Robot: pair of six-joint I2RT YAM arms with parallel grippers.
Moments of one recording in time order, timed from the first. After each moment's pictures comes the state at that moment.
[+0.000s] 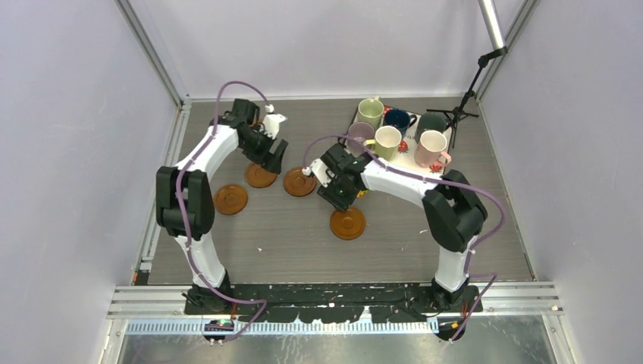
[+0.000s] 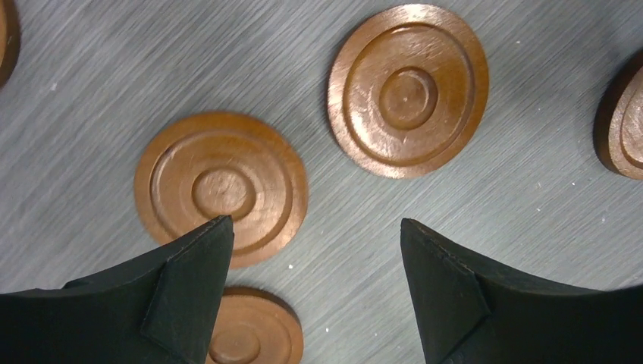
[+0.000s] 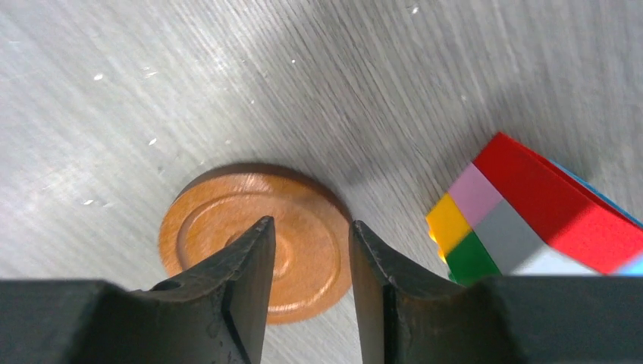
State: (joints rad) left arm -0.16 1.83 1.50 -0.79 0.40 0.40; right arm 0.76 1.88 1.33 -0.65 -0.06 -0.28
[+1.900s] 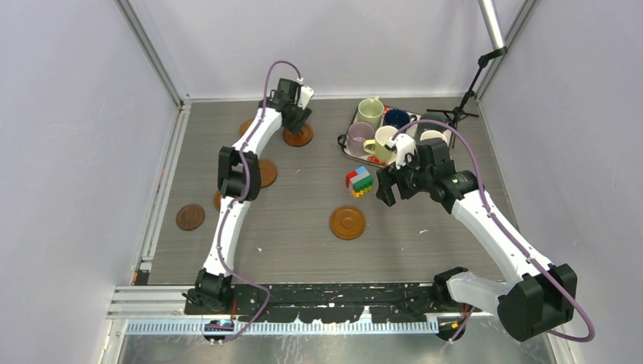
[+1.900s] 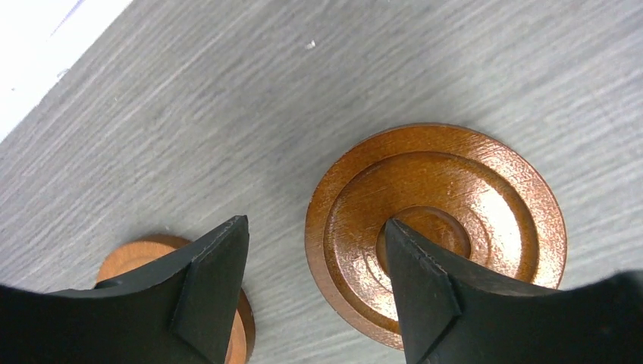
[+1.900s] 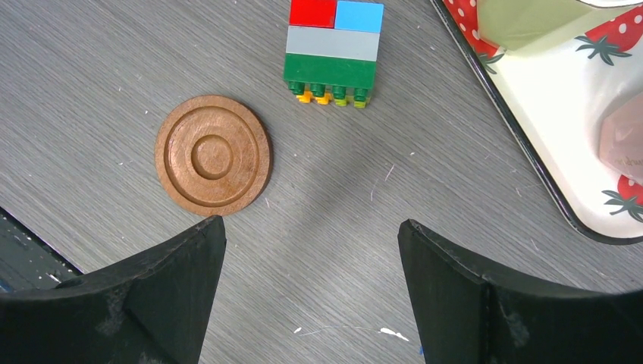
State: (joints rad) left arm -0.30 2.63 2.46 -0.70 -0.07 0.36; right arm 0.33 1.12 0.94 -0.58 -0.29 -0.16
